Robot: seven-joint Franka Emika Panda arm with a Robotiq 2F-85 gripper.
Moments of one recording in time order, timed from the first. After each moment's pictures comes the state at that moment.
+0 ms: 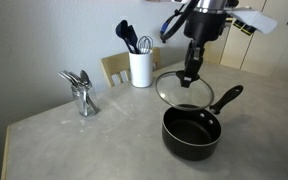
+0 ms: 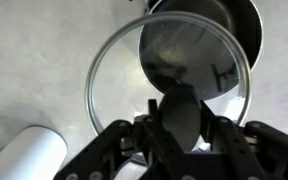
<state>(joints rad) 0.15 0.15 0.14 -2.21 -0.09 2.51 -0.26</state>
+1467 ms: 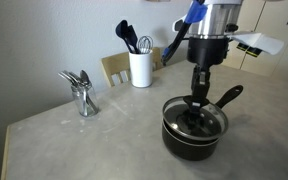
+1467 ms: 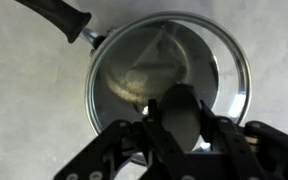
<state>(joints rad) 0.15 0.21 0.17 -2.22 0.07 2.42 -0.31</state>
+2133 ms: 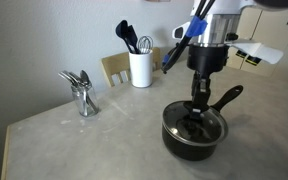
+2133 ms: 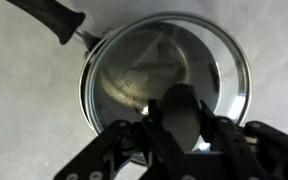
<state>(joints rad) 0.15 0.23 0.17 -2.24 0.07 2.45 -0.33</state>
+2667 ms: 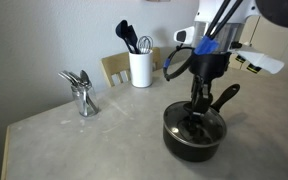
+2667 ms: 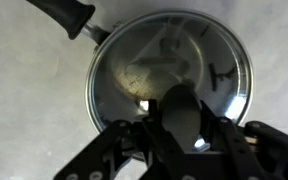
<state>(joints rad) 0.15 0.23 0.17 -2.29 0.01 2.56 -0.35</state>
